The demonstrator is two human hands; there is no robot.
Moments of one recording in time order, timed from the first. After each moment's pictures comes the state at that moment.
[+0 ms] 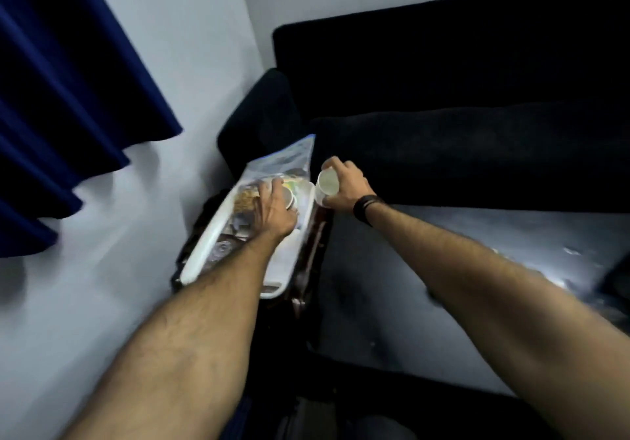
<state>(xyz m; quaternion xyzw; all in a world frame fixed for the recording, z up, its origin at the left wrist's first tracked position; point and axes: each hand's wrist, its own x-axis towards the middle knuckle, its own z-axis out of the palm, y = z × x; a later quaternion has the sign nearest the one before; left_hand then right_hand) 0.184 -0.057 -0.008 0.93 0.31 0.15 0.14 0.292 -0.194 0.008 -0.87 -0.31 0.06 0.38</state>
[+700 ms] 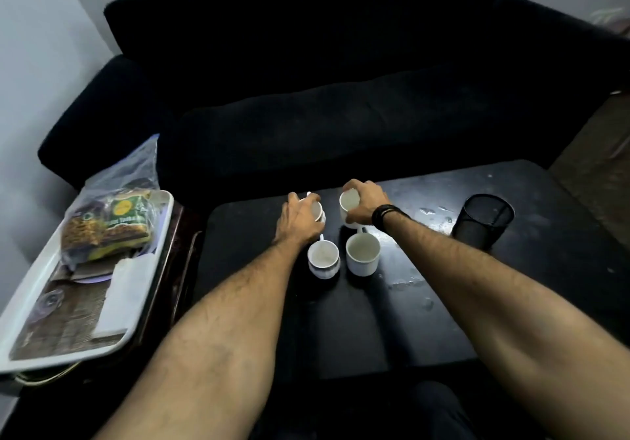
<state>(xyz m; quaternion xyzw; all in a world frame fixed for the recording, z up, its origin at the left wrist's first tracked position) 0.337 -0.314 -0.096 0.97 0.11 -0.01 0.21 0.405 -0.468 -0.102 -0.94 -0.08 0.11 0.31</state>
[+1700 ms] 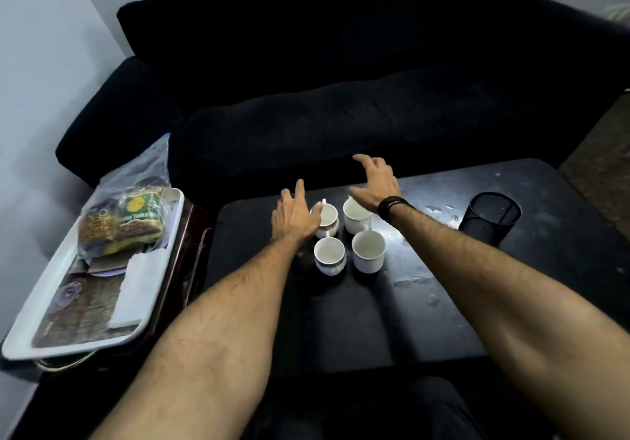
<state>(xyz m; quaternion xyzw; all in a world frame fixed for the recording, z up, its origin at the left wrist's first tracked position) 0.333 -0.300 -0.091 0.97 0.16 0.01 0.20 0.405 -0.468 -0.079 -0.94 -0.09 0.00 0.34</state>
